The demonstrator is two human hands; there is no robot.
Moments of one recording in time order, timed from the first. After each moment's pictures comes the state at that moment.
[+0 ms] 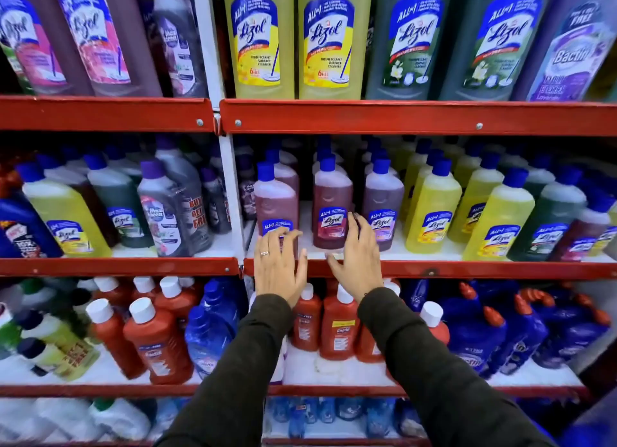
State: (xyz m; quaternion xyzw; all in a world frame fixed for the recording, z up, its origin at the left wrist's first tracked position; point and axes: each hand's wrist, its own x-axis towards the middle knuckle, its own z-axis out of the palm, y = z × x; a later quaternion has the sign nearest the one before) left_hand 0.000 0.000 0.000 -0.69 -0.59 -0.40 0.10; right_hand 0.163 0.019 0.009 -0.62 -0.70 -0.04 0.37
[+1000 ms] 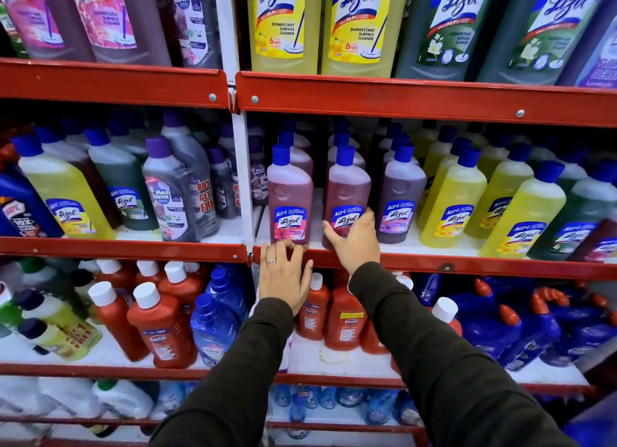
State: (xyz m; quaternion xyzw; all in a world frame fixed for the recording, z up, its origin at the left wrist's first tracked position) left_hand -0.020 0.007 -0.045 -0.71 -0.62 -0.31 0.08; right_hand 0.130 0.060 0.005 -0.67 -0.57 0.15 0.46
